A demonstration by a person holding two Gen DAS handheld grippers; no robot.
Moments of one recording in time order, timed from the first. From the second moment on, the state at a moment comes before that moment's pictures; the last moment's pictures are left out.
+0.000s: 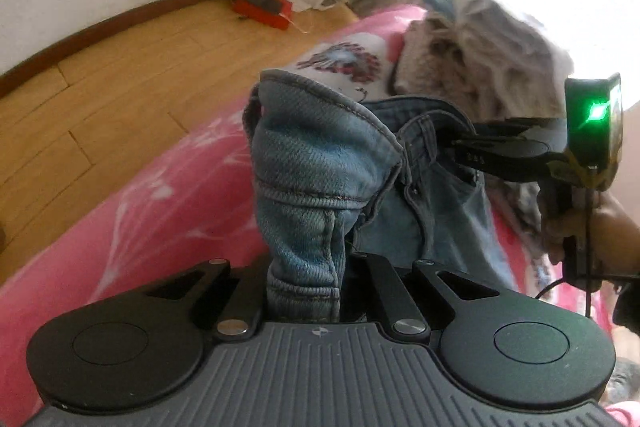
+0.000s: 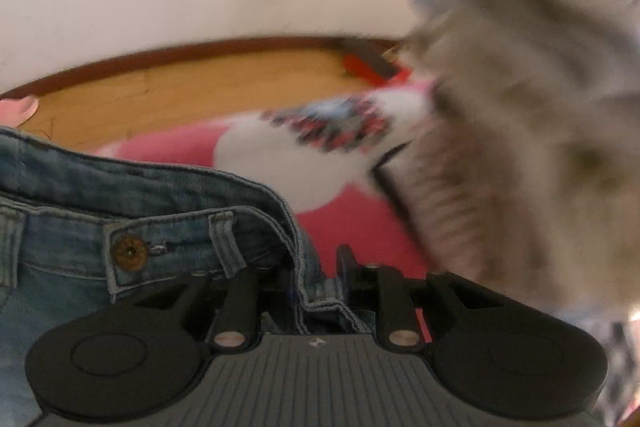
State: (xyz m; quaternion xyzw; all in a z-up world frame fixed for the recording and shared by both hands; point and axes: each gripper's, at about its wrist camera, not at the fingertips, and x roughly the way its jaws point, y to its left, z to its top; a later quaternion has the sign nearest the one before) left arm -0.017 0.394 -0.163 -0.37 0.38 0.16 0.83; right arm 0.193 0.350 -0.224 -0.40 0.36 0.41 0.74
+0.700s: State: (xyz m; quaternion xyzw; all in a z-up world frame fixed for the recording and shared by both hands) left arm -0.039 0.385 -0.164 -0.36 0.46 0.21 0.78; right arm 0.209 -0.065 -0.173 -0.03 0.56 0.27 0.78
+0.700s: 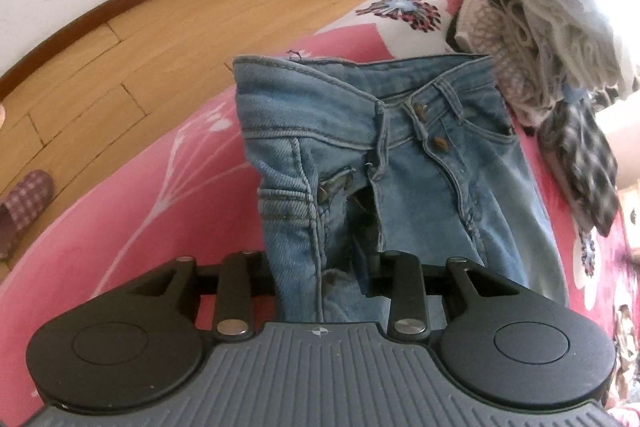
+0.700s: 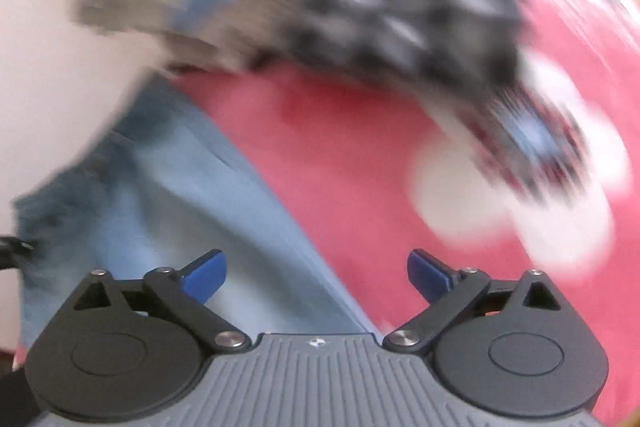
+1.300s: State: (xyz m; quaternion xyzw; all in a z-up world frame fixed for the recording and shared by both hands) left arm -0.040 0.356 -0.161 -0.30 0.46 0.25 0.80; right arm 0.225 -0.003 -0.171 -0.27 0.46 0.21 0.82
